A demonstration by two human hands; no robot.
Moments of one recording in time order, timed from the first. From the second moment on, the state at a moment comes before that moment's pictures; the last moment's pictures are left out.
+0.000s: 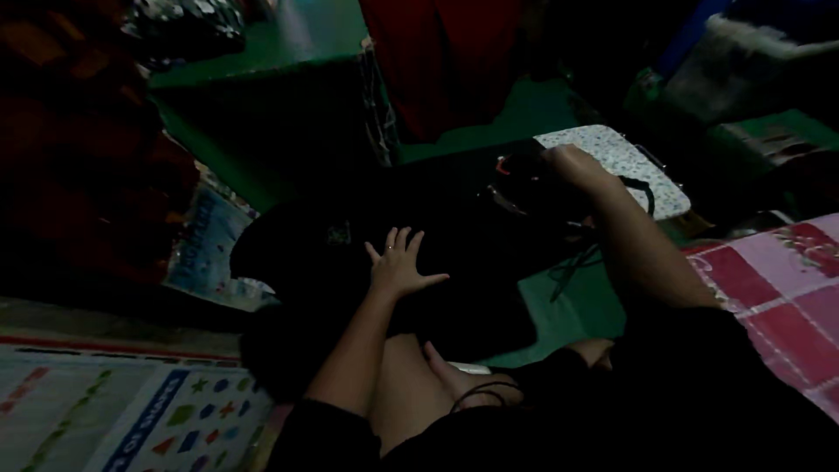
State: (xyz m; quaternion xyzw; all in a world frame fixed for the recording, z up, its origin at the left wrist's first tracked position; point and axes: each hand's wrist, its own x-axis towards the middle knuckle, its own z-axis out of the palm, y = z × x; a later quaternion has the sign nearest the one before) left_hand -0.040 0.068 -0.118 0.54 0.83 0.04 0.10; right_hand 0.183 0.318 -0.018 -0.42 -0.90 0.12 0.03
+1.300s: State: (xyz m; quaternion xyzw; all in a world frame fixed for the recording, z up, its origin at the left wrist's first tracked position) left_hand -0.125 0.190 -0.101 0.54 0.83 0.07 0.09; right_hand 0.091 0.399 -0.010 -0.47 -0.87 0.13 0.12
